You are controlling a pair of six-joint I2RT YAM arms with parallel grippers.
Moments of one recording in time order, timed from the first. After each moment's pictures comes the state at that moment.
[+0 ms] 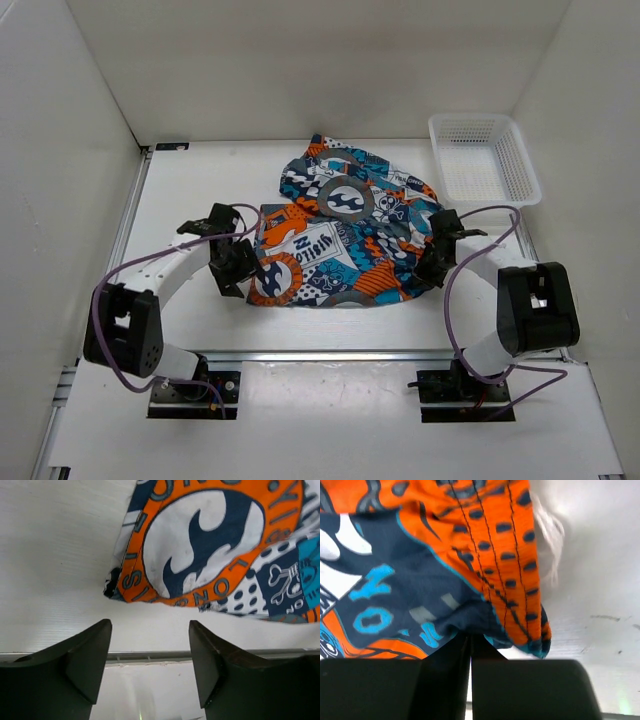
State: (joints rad) left arm -0.28 1.43 0.91 -0.83 0.17 -0.72; right arm 0.18 1.51 0.78 -0.58 -0.16 0.67
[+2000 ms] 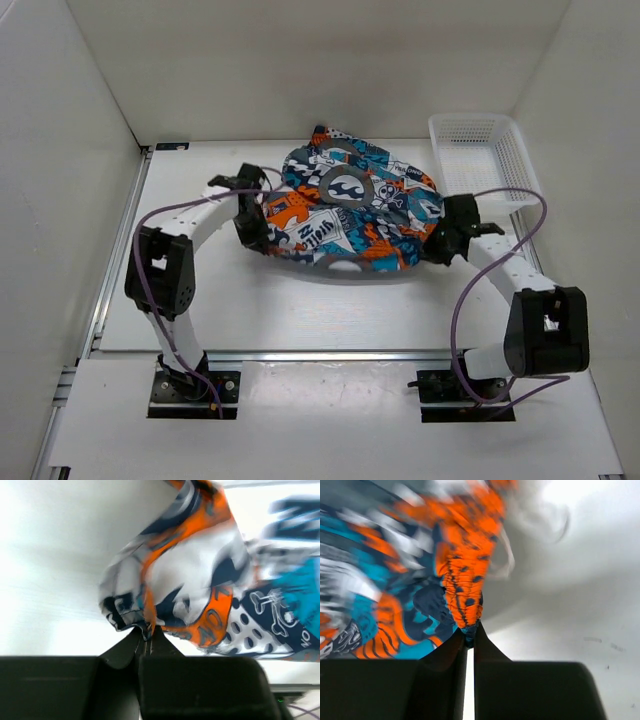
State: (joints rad) left arm -0.34 1.82 1.33 -0.90 0.05 -0.68; right arm 0.14 1.39 0.81 -0.49 -0.07 0.71
